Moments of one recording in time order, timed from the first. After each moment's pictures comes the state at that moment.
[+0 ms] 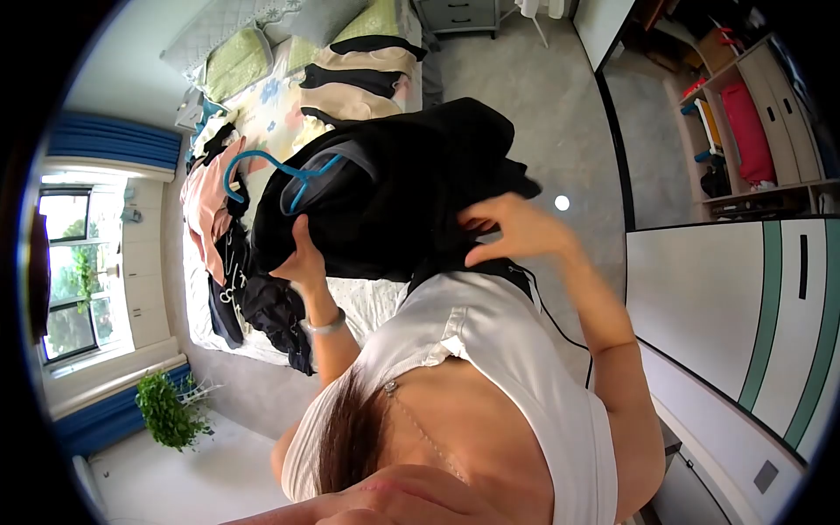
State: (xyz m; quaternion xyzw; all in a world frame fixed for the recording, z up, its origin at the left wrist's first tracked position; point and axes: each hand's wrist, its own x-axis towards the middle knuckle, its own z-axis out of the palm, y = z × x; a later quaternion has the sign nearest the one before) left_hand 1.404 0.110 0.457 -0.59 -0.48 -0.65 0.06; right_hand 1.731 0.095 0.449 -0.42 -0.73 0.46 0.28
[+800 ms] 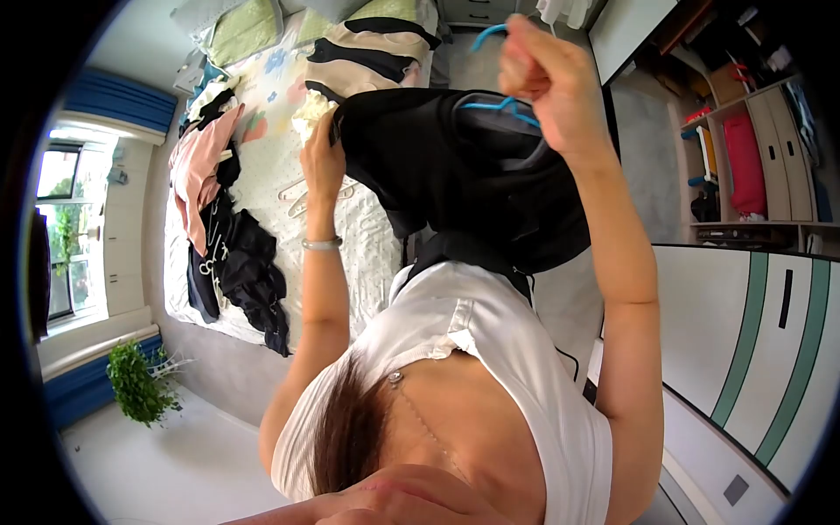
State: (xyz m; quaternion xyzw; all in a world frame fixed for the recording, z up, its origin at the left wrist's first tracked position) left_hand 1.398 0.195 0.424 -0.72 -0.52 -0.46 -0.01; right_hand 1.698 0.188 0.570 -0.27 -0.50 0.60 0.56
